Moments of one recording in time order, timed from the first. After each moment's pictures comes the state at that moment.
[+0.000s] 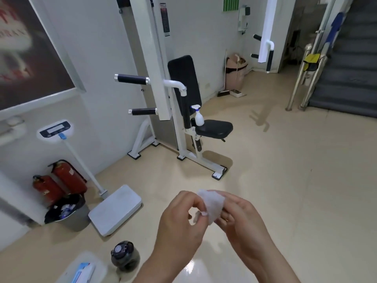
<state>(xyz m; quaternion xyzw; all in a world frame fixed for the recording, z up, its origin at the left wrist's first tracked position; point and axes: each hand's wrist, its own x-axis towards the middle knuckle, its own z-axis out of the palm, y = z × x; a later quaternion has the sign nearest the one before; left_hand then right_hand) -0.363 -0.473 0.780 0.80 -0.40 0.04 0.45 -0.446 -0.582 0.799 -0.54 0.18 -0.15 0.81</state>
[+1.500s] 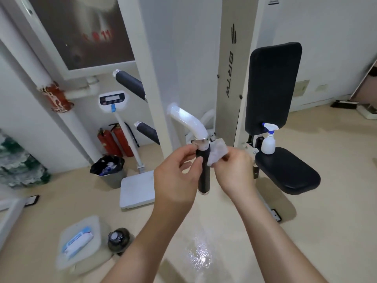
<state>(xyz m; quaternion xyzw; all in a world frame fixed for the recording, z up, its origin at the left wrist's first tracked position) -0.047 -0.764 0.807 0.79 0.04 0.15 0.59 -0.017 -0.874 0.795 -0.83 0.07 -0.13 0.55</state>
